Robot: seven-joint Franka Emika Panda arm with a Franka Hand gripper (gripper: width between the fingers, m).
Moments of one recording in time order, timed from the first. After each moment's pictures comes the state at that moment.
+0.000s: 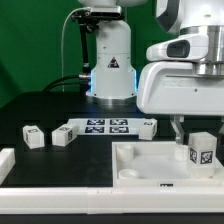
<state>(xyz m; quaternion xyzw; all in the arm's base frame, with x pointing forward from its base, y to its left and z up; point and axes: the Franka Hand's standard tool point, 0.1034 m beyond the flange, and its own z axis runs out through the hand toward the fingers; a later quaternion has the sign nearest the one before) 0.616 0.119 0.080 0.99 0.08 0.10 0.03</state>
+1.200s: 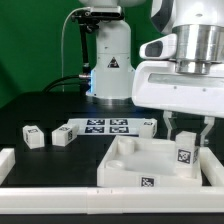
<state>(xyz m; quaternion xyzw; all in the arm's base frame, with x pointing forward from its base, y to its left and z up) 0.611 0.095 0.081 0.93 -0.34 0.13 0.02</state>
